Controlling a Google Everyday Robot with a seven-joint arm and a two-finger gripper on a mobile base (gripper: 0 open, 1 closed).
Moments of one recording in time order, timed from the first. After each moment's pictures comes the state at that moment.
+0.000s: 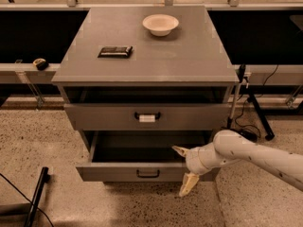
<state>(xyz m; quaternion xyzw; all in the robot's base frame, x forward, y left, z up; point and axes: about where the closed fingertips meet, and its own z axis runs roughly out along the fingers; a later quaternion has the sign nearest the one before) 0.526 -0.109 0.471 -0.71 0.62 0.17 0.29</state>
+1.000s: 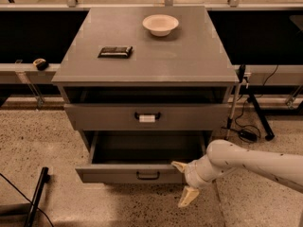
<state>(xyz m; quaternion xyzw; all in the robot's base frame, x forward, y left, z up) 0.469 -0.115 0.436 -0.73 0.63 0.18 0.20</state>
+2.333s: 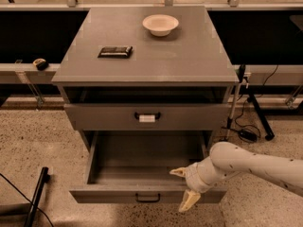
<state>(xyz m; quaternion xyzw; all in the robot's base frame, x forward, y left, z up) 0.452 -0.105 0.460 -0.74 0.61 0.19 0.22</state>
